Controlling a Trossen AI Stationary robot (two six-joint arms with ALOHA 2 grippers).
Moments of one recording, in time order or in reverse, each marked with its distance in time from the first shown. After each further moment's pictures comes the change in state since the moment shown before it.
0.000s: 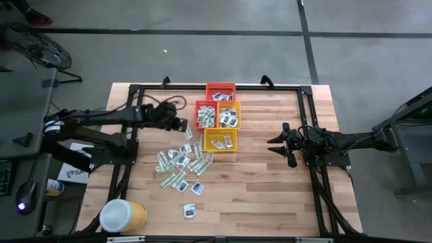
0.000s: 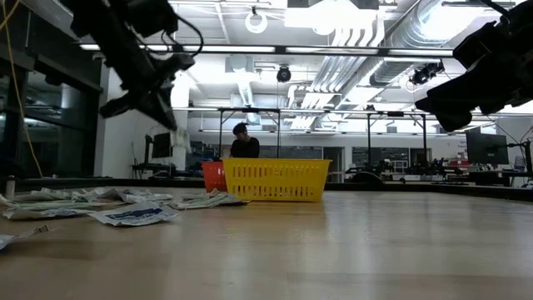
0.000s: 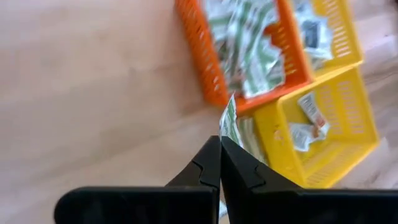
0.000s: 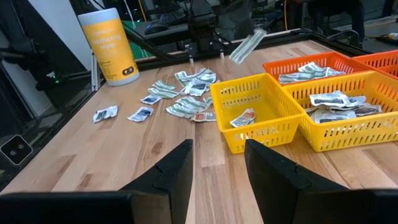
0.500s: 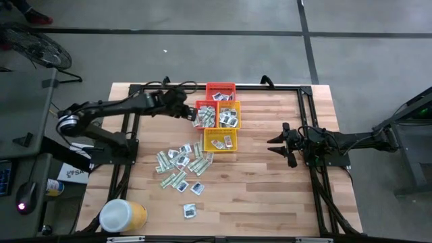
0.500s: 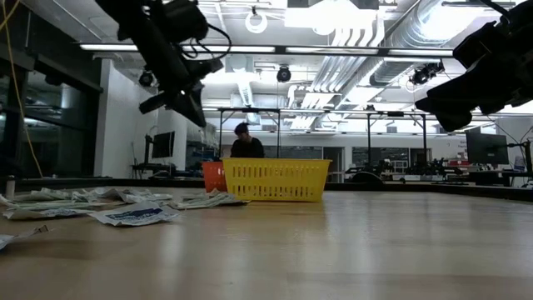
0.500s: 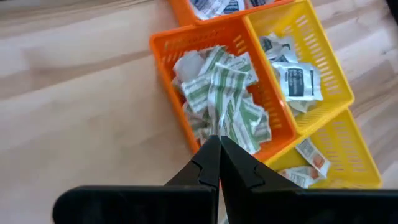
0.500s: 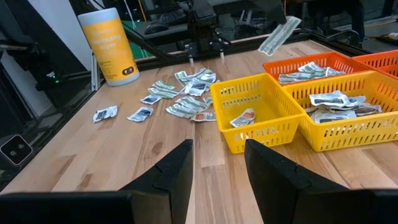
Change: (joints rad) left arm 0.135 0.209 0.220 0.004 0.033 0.234; right arm 0.000 0.000 0.000 0.000 0.000 0.000
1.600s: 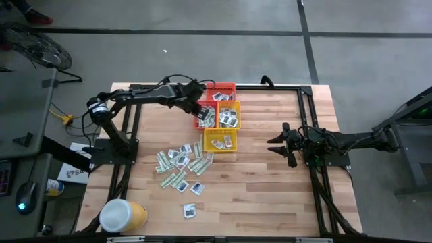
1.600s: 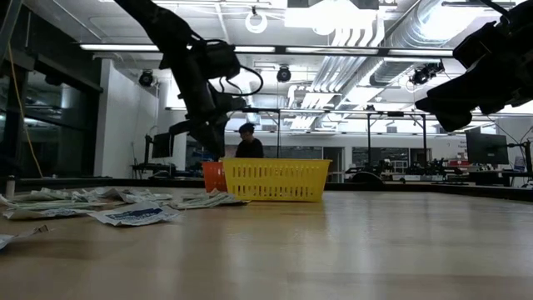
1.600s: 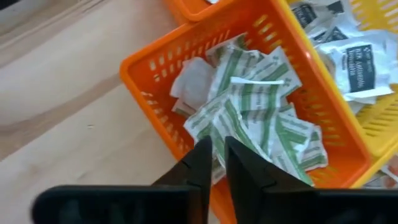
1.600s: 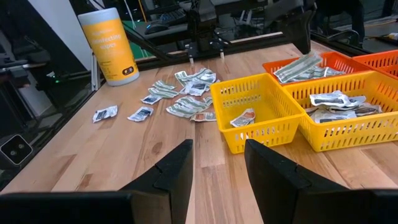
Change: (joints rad) left arm 0.092 0.367 0.221 -0.047 0.097 0.272; right arm 0.000 0.000 0.000 0.000 0.000 0.000
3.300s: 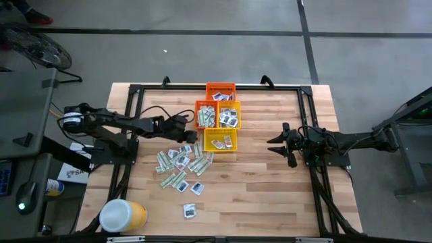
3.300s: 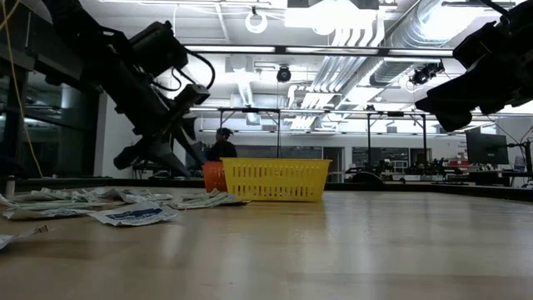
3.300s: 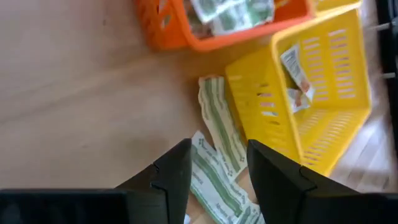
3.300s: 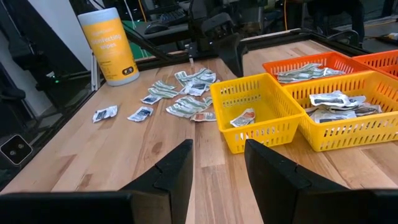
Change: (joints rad) left arm -0.318 -0.307 -0.622 0.605 0.030 -0.622; right arm 0.000 0.000 0.000 0.000 0.000 0.000
